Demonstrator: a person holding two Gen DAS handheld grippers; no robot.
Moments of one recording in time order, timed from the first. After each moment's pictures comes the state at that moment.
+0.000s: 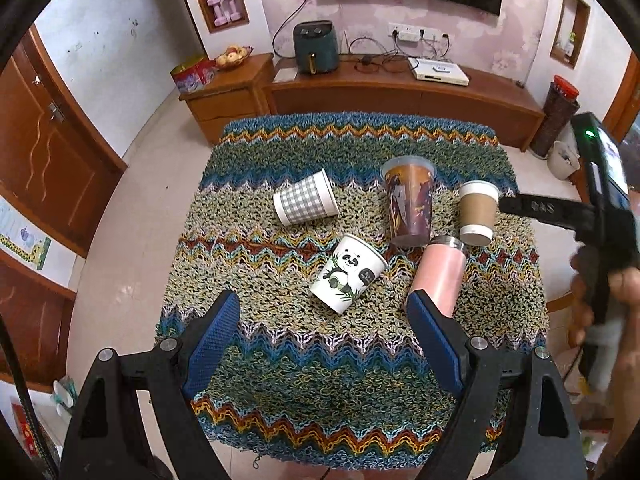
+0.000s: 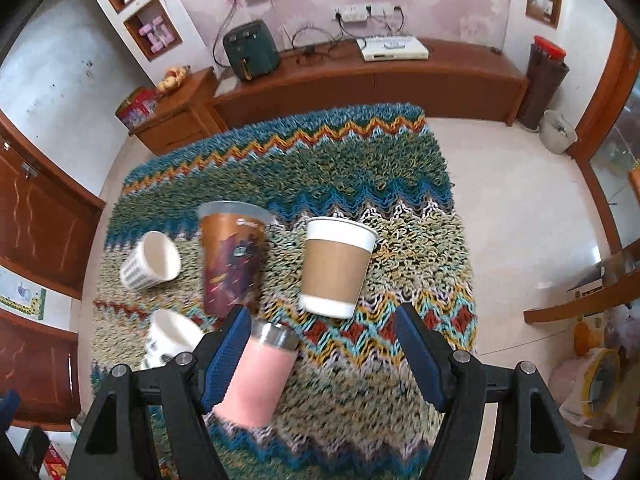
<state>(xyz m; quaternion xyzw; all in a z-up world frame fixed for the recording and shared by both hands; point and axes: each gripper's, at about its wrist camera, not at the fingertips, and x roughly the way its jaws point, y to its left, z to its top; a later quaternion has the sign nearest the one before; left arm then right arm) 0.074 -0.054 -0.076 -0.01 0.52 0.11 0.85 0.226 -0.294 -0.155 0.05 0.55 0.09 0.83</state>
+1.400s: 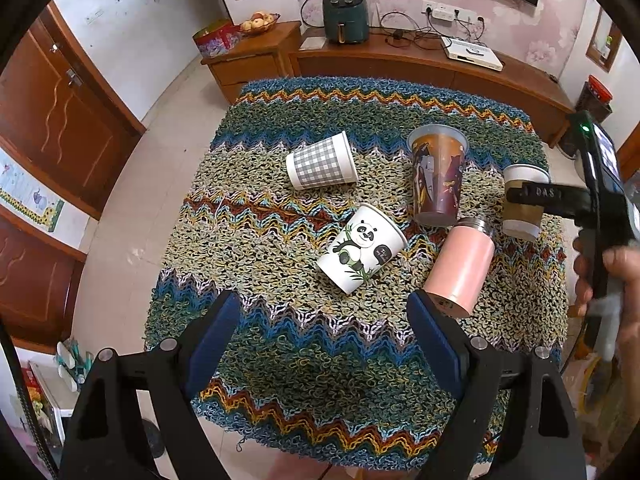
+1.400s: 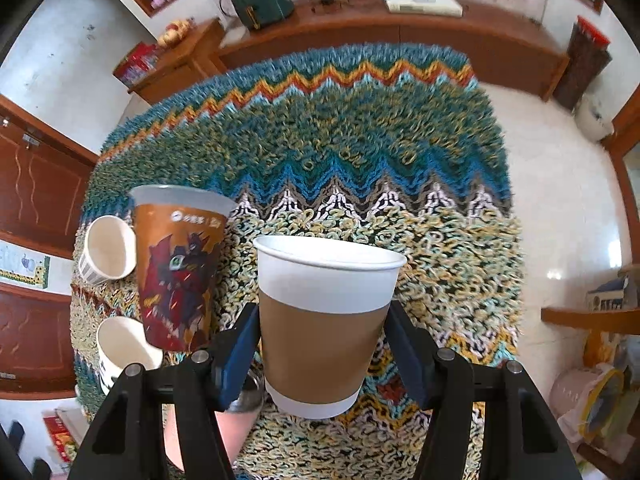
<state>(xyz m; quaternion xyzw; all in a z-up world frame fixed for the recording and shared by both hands) 0.083 -0.056 -0.109 -0.03 0.55 0.16 0.82 0.275 -0.290 -0.209 0.03 0.60 0.13 0.79</state>
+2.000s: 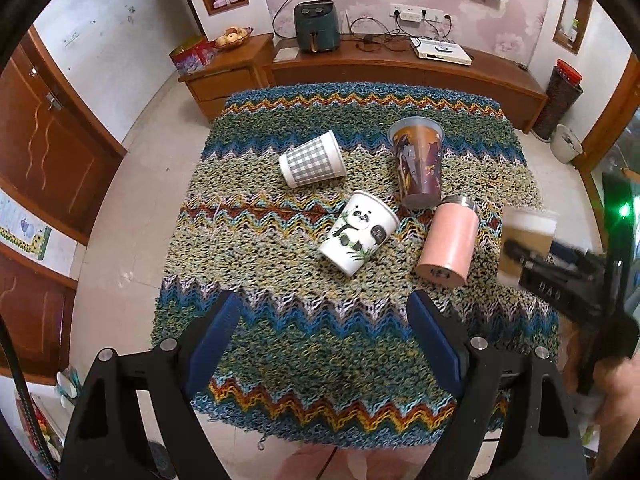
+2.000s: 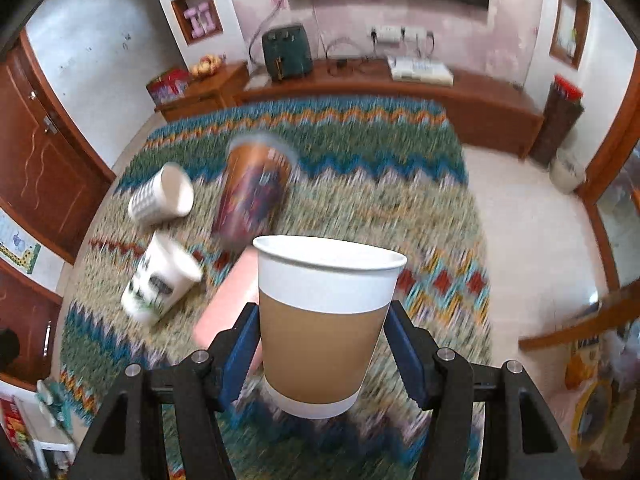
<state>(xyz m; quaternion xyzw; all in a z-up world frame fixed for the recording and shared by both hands) 0.045 -0.043 -0.095 -0.01 0.54 0.11 0.83 0.127 -0.273 -0.170 0.00 0.53 0.13 0.84</state>
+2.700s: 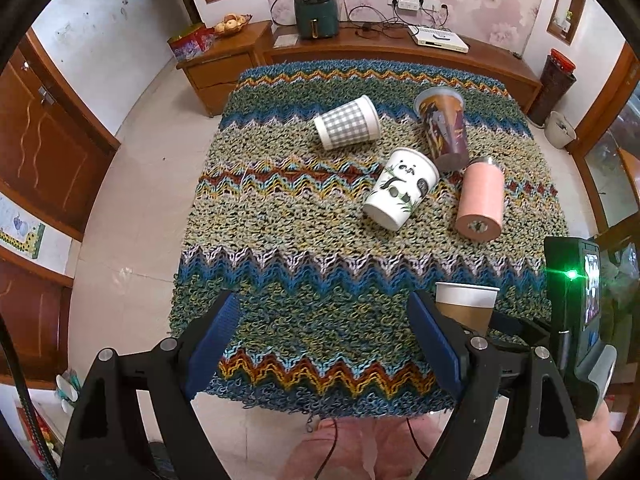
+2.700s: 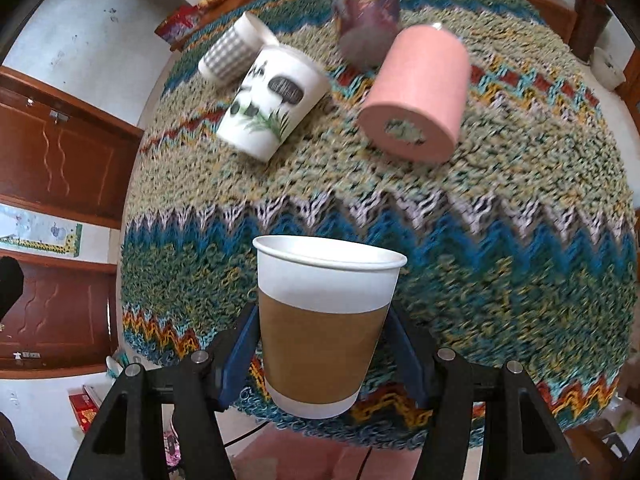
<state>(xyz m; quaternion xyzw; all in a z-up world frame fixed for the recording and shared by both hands) 0.000 0.013 -0.115 -0.01 0.56 0.09 0.82 0.031 -0.167 -0.226 0.07 0.66 0.16 0.73</state>
